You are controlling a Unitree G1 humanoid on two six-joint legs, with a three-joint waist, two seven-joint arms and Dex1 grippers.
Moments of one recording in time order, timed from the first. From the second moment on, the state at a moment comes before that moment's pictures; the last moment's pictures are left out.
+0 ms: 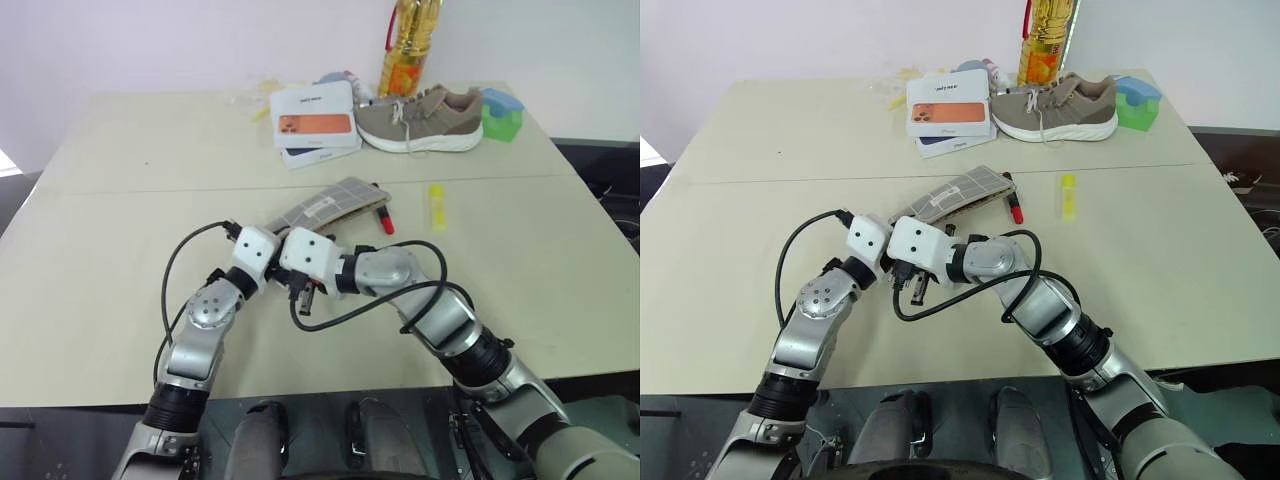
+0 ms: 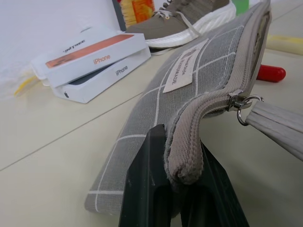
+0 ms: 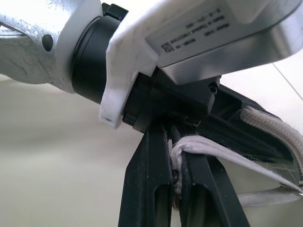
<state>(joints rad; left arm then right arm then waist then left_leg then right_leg) -0.23 0.22 -0.11 -0.06 0.00 0.06 -0.38 -0.64 -0.32 0.54 -0.28 0.04 0.69 0.72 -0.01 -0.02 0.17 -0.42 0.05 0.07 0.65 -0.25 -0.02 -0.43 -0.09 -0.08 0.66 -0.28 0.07</state>
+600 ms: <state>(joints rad) -0.24 0.27 -0.10 -0.05 0.01 0.03 -0.40 -0.56 -0.52 0.25 -0.41 0.14 0.76 0.76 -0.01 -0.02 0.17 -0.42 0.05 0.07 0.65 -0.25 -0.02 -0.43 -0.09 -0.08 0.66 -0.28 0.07</state>
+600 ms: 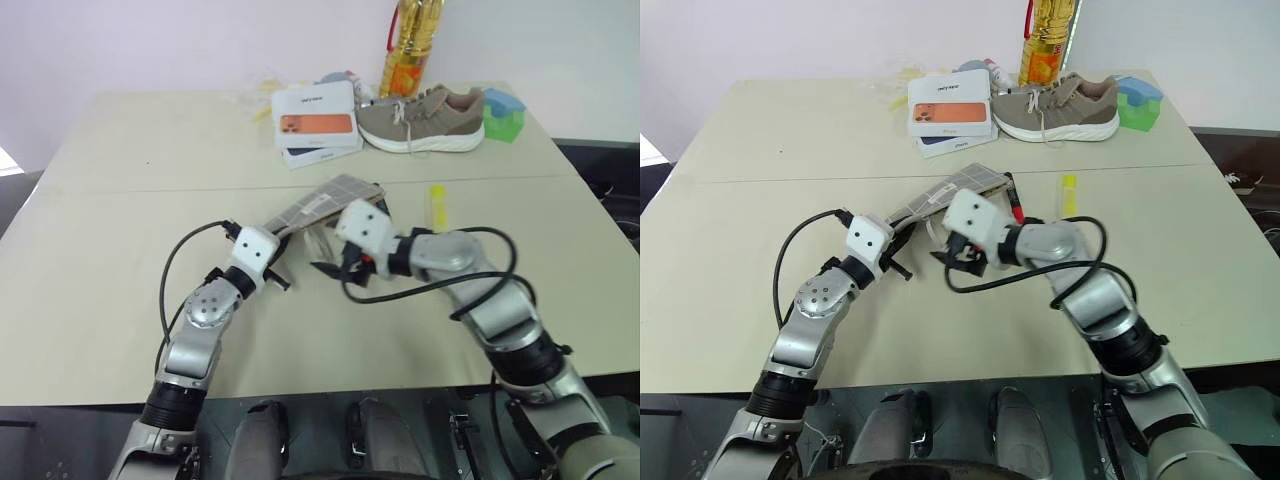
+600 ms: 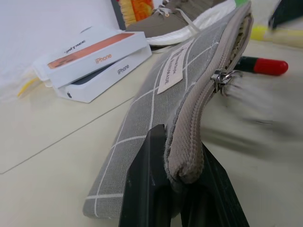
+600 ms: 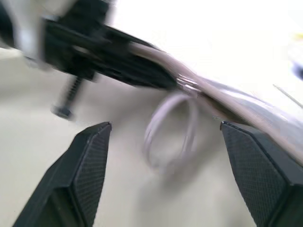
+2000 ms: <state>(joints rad) -0.24 0.29 -0.03 -0.04 -0.06 0.06 -0.43 -0.44 -0.56 0.07 -0.17 0.08 0.60 0.53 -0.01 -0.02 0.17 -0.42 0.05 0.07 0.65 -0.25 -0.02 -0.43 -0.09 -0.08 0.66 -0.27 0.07</state>
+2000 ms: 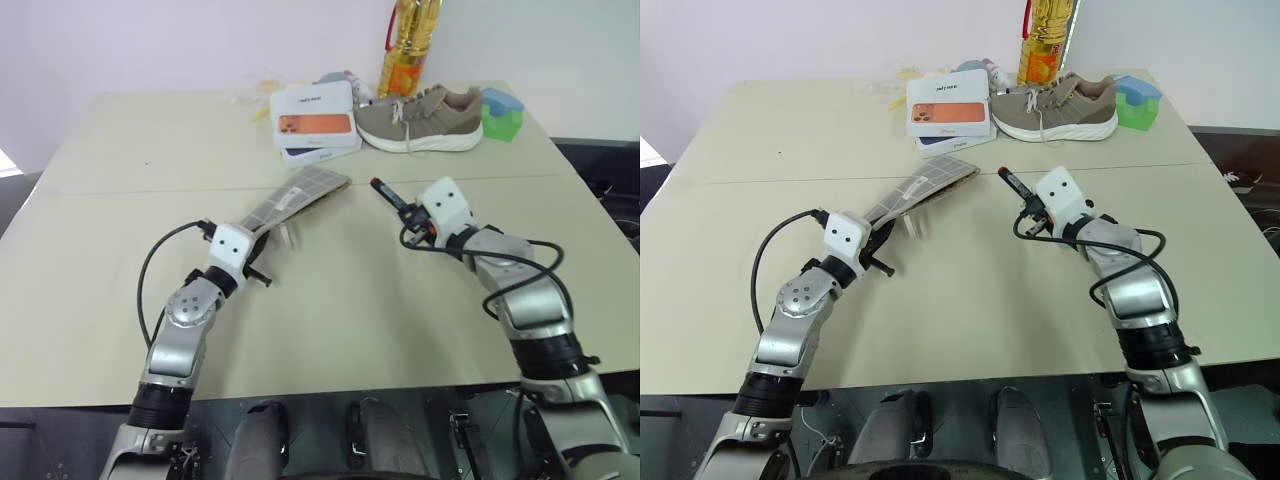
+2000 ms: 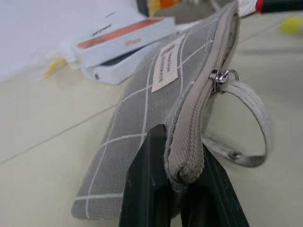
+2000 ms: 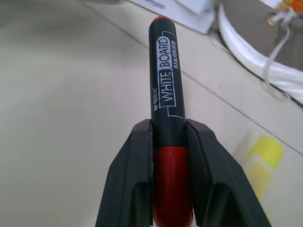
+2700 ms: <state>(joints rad) -0.26 0.30 -0.06 -0.03 -0.08 0.05 -0.52 -0.39 -0.60 0.10 -0.35 0.13 0.67 0.61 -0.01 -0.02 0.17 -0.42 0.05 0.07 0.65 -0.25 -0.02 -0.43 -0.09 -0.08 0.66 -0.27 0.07</state>
